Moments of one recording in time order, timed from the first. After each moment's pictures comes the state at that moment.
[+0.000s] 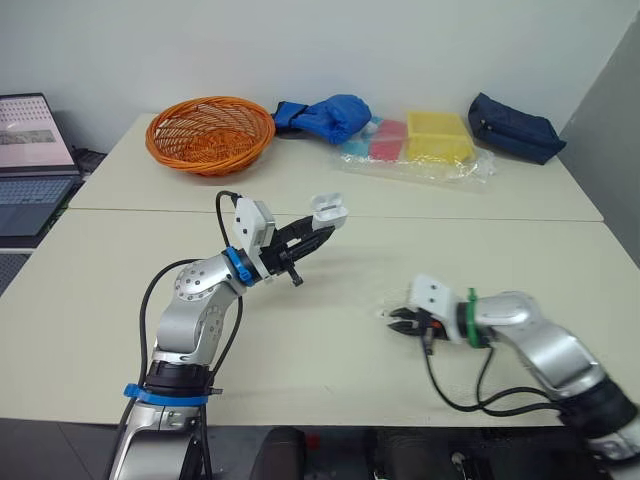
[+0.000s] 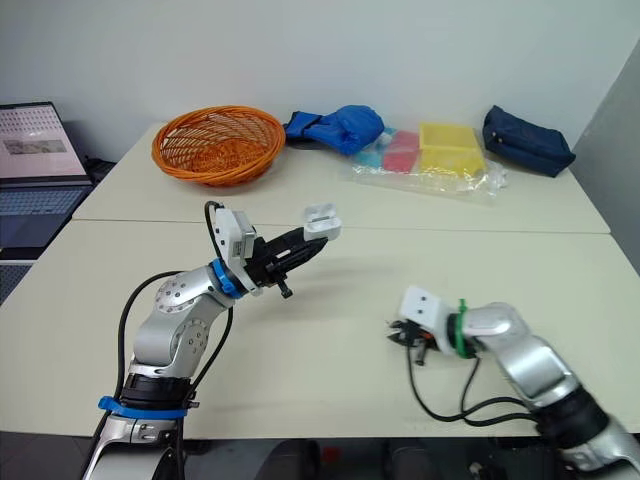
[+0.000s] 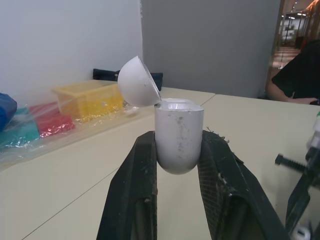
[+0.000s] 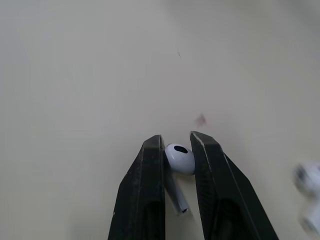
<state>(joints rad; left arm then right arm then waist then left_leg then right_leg) -0.44 0.36 0.02 -0.01 -0.42 0.17 -0.88 -0.31 -0.81 0.28 -0.28 0.18 0.57 0.96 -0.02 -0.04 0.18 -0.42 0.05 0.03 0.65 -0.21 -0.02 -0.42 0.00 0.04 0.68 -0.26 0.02</state>
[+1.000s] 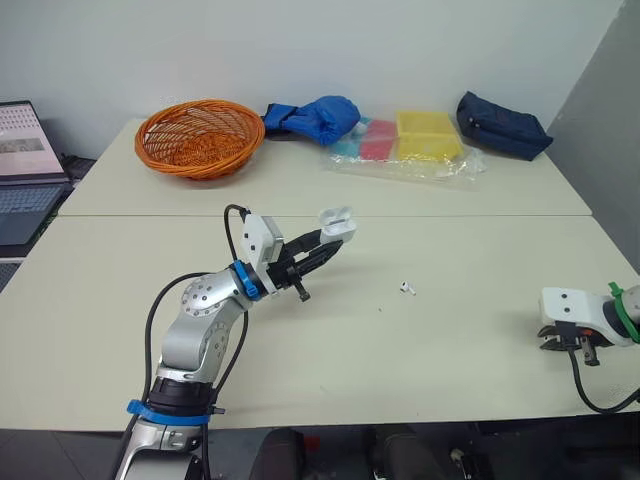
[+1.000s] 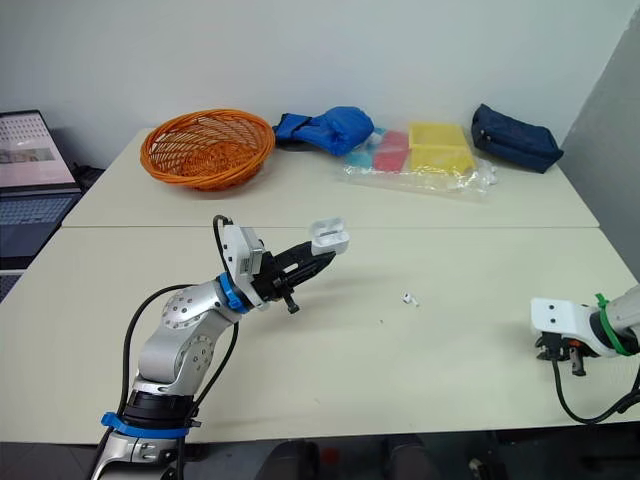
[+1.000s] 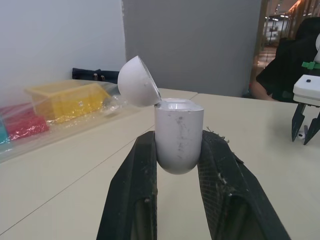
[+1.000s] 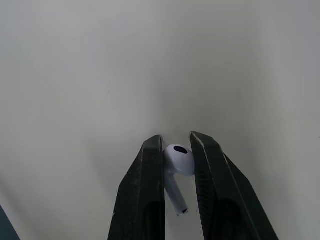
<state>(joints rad) -0.36 0.35 -0.01 -0.09 -0.42 0.17 -0.86 -0.25 -1.22 0.18 0.18 -0.04 0.14 1.32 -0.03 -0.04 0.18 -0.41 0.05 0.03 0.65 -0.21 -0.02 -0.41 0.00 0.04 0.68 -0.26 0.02</state>
